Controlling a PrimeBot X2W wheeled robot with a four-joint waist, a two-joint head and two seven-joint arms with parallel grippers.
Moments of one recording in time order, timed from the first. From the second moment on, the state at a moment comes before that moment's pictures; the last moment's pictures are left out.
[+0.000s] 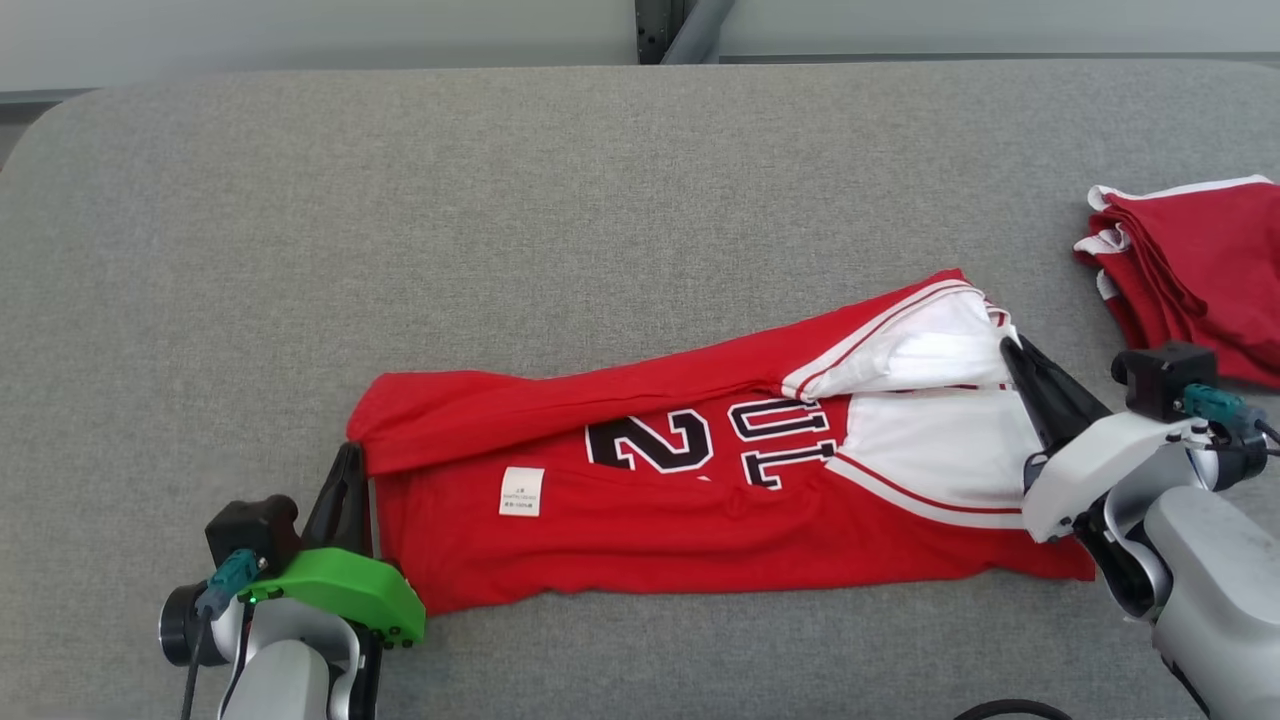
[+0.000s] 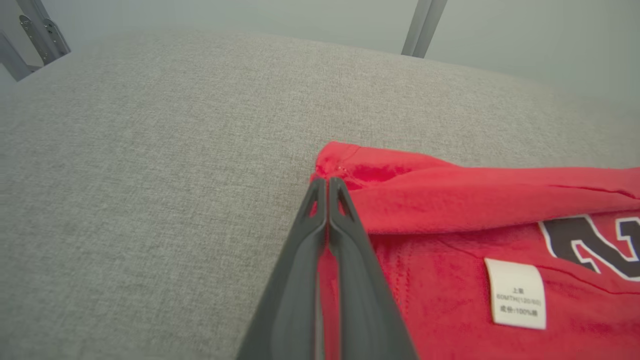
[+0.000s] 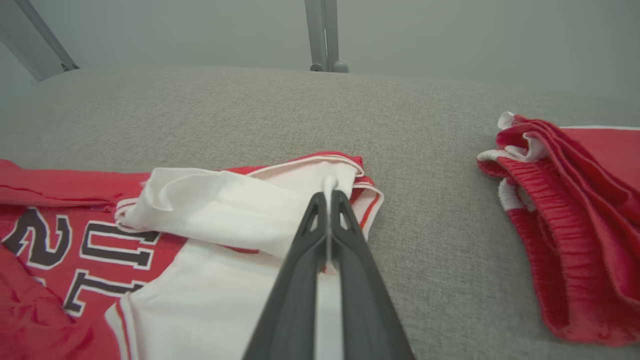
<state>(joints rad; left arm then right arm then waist) -0.29 0.05 -0.04 0.62 -0.25 -0.10 -0.26 -0.51 -0.47 0.54 0.63 0.66 0.13 -0.26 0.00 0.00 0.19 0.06</state>
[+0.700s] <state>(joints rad) -0.19 0.05 -0.06 0.62 -0.29 -0.07 -0.26 -0.35 -0.39 0.39 0.58 0.59 0.13 -0.26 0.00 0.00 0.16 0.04</state>
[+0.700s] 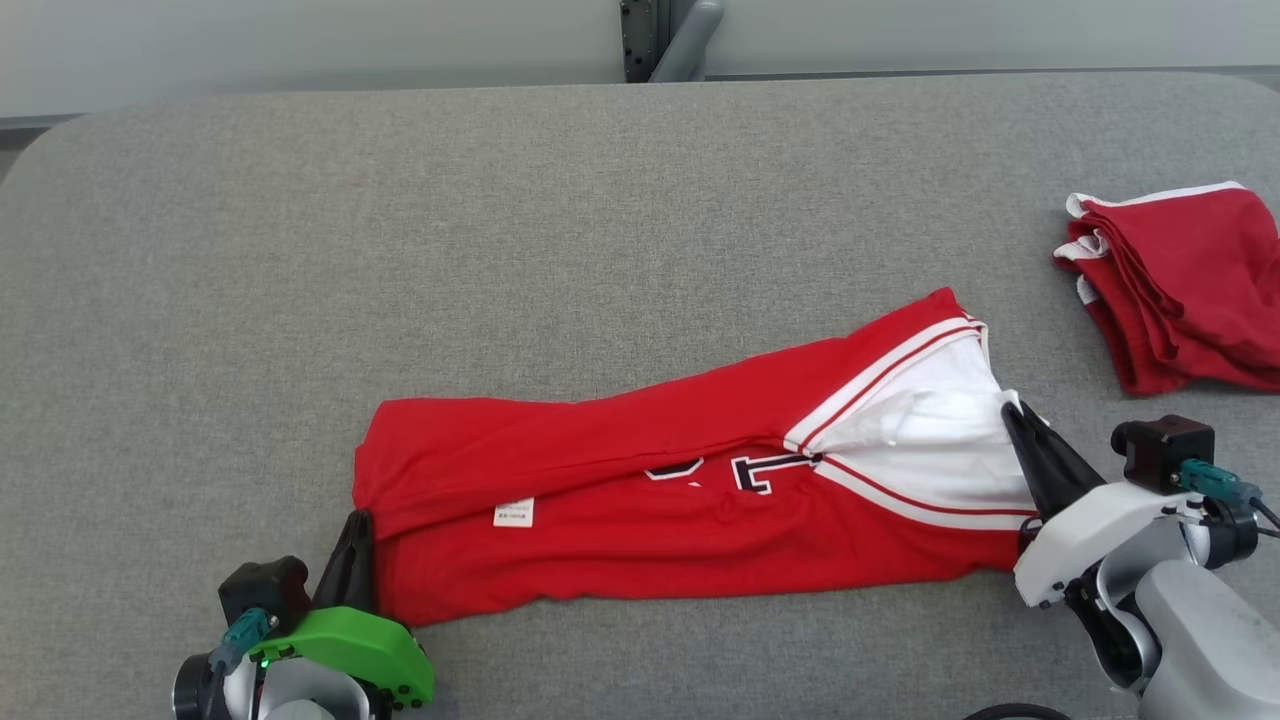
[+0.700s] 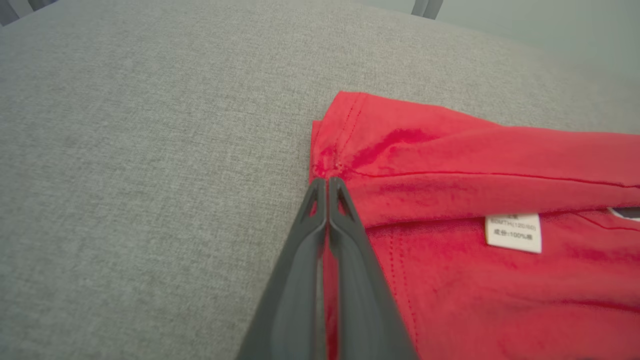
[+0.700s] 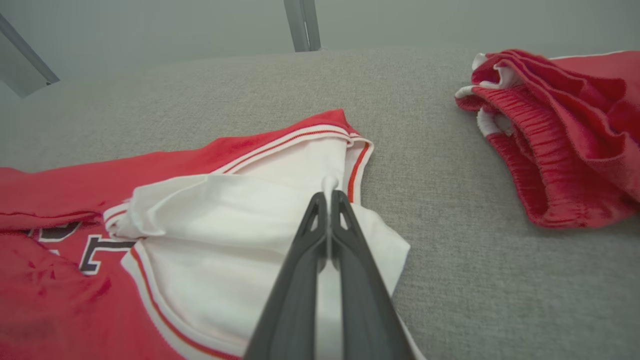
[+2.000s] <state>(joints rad) -0.07 0.05 -0.07 0.52 -0.26 -0.02 -0.26 -0.32 -0.29 0.48 0.56 0.60 0.13 -0.26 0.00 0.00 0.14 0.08</state>
